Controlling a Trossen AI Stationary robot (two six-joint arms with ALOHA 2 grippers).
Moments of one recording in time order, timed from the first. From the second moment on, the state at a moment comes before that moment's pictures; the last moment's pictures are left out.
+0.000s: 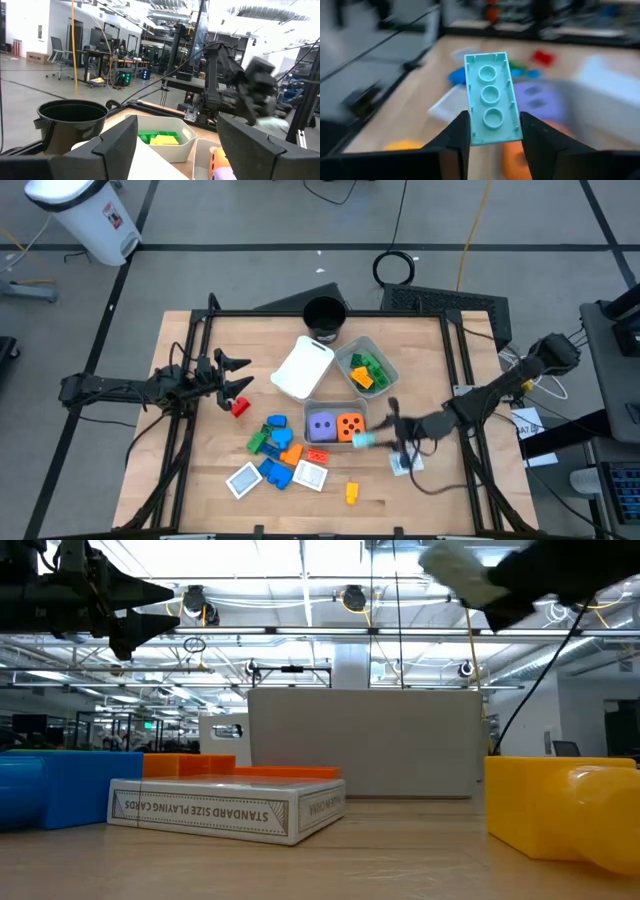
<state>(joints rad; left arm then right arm) 0.02 0.29 0.02 0.47 -0.23 -0.15 0.49 1.15 0.47 0.38 0.35 0.13</state>
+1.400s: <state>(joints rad) 0.02 0.29 0.02 0.47 -0.23 -0.15 0.09 1.15 0.47 0.43 -0.03 0.14</state>
